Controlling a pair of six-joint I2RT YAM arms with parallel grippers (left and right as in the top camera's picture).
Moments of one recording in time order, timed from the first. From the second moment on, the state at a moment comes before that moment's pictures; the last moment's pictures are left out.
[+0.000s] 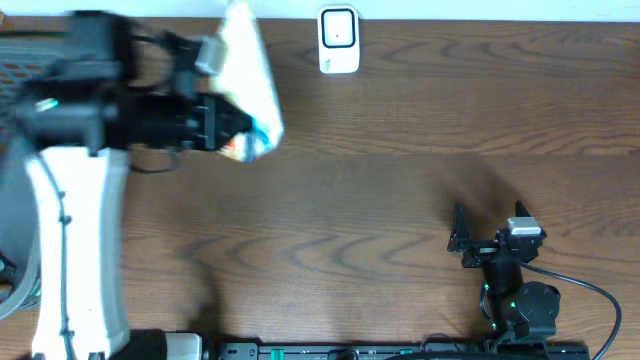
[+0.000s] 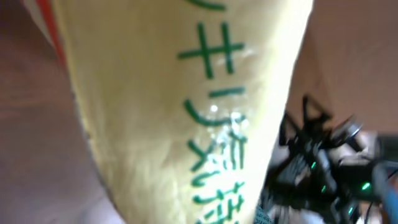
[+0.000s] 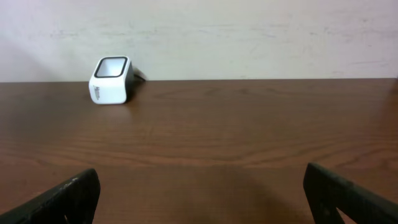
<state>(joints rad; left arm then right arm) -0.06 1.55 1.88 -1.49 0.70 0.08 0.04 0.01 0.01 -0.07 -0.02 0.04</state>
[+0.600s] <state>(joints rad) -0.46 1.75 1.87 -1.49 0.29 -0.19 0.04 0.01 0.01 -0.07 -0.02 0.04</state>
